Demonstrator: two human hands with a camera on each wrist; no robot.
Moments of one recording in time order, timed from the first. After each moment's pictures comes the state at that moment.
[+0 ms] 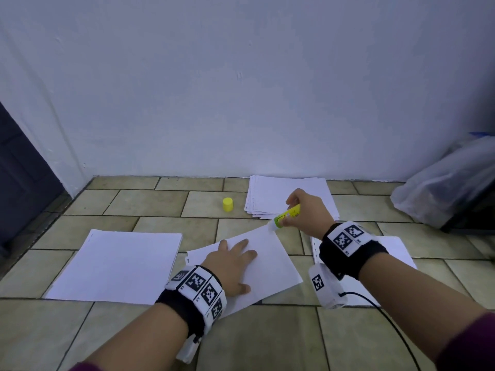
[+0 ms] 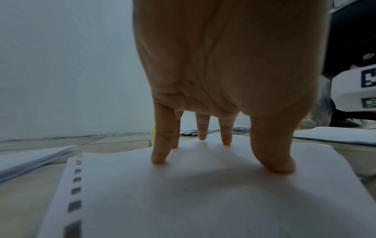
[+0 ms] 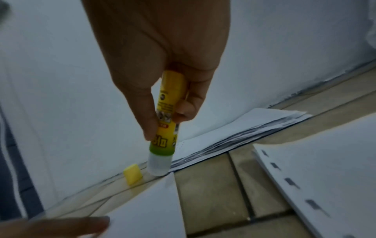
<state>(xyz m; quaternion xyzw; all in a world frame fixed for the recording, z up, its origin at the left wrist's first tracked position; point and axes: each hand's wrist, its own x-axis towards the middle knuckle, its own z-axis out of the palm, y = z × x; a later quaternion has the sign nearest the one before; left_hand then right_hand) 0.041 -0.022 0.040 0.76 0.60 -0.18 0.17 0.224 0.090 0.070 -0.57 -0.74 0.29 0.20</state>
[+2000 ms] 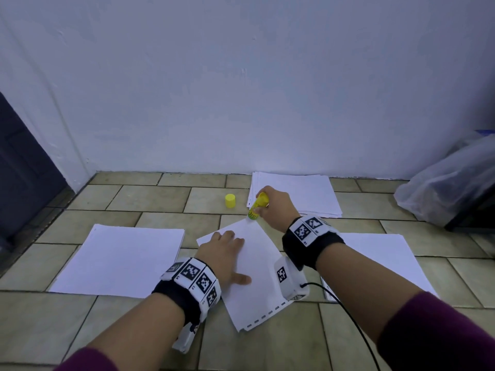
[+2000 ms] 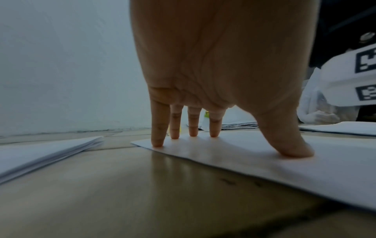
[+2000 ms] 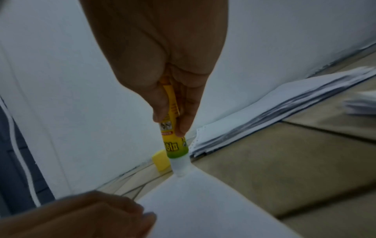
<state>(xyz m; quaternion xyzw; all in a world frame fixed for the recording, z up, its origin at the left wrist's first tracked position) 0.025 -0.019 0.032 0.72 0.67 -0.10 0.15 0.159 0.087 0.067 -0.53 -0.78 0.28 0.19</state>
